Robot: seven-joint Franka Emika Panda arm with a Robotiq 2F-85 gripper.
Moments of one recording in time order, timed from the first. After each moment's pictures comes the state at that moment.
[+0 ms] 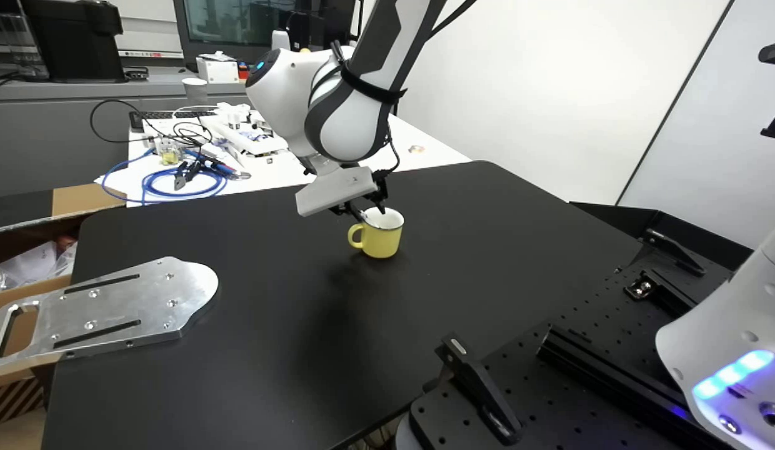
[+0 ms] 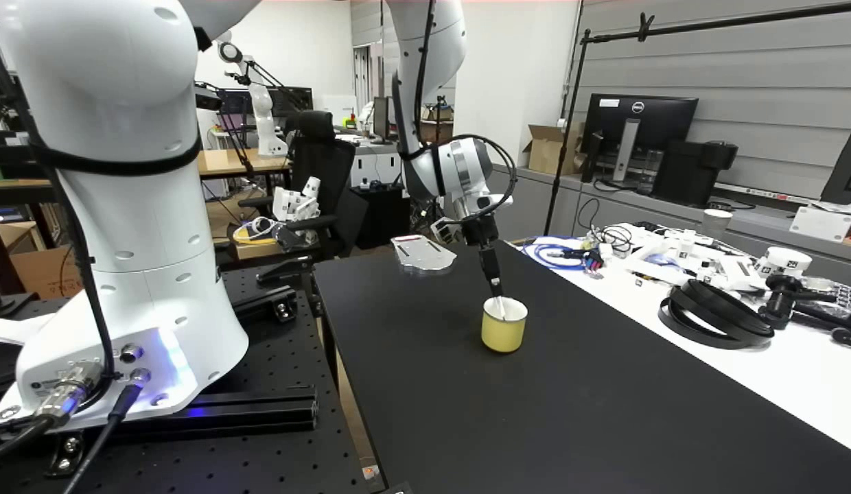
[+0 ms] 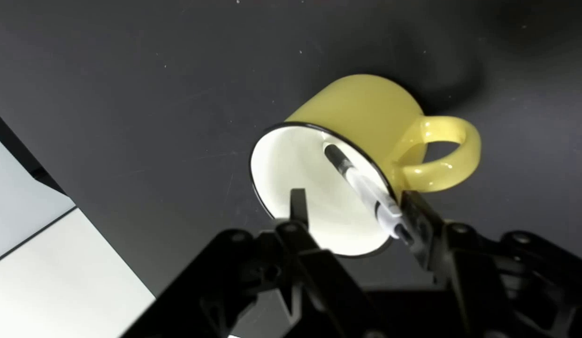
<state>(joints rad) 0.36 0.86 0.02 -1.79 -0.80 2.24 1.54</state>
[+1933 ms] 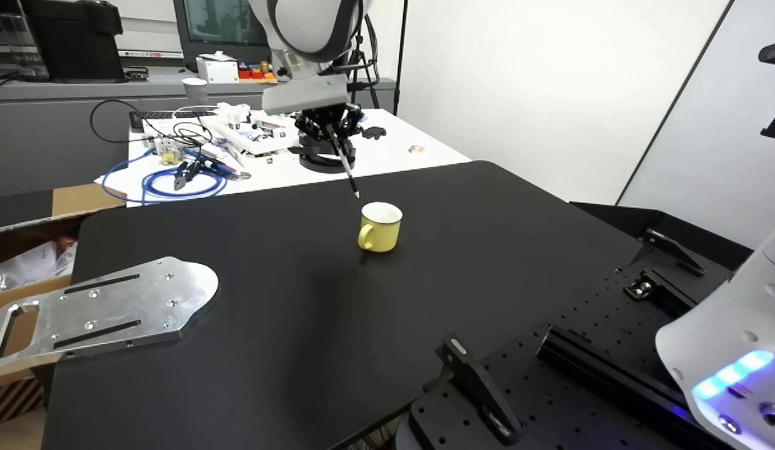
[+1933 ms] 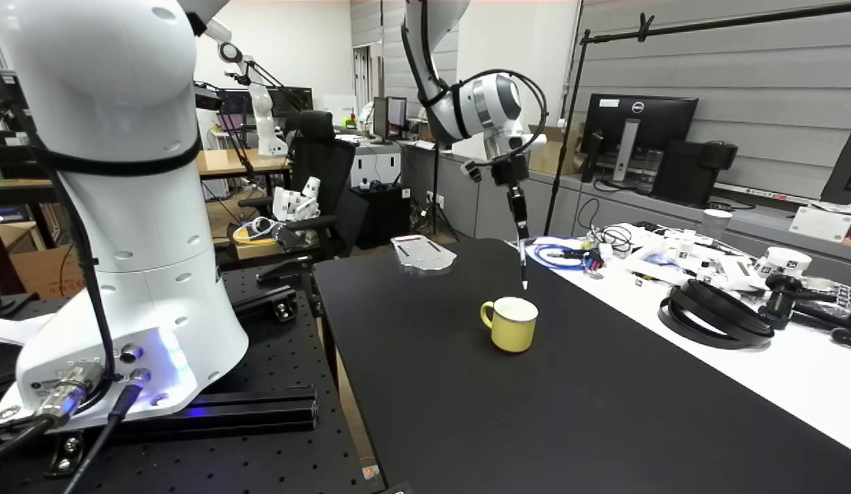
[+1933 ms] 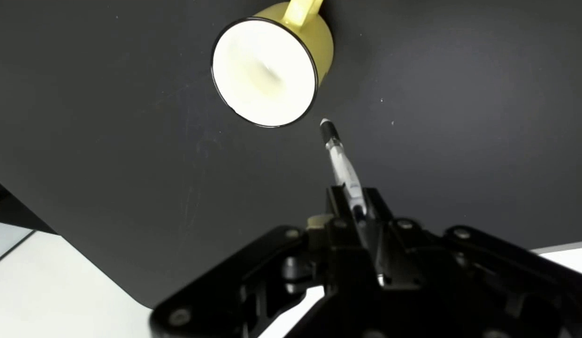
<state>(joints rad) 0.35 0.70 -0.01 -1.69 -0.55 2.24 1.34</state>
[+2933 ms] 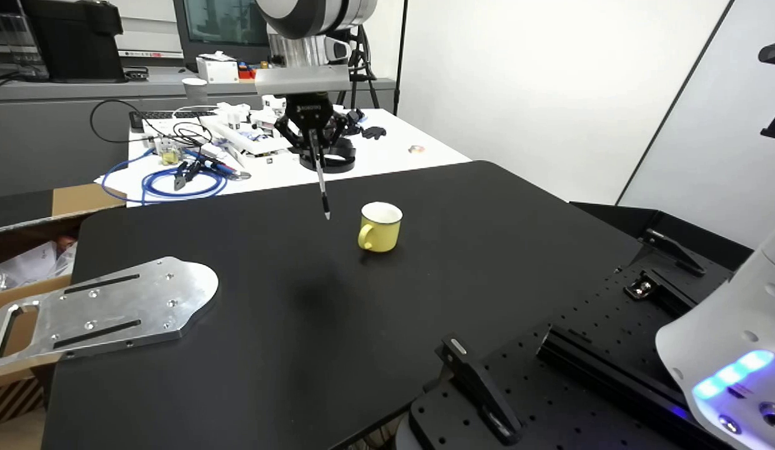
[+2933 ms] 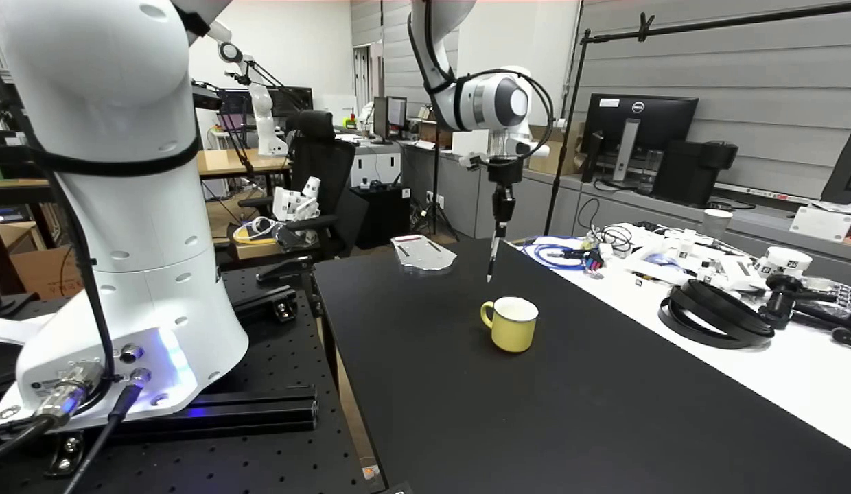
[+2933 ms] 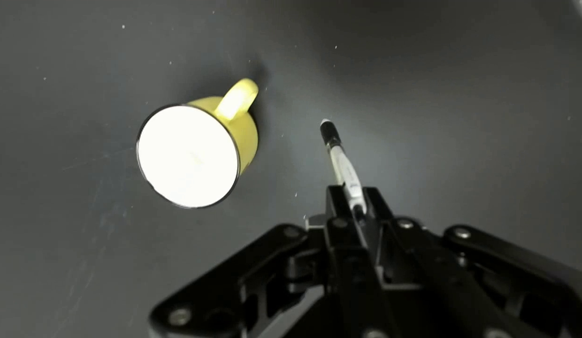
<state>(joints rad) 0.30 0.72 0.05 -1.67 -0.19 2.28 0.92</state>
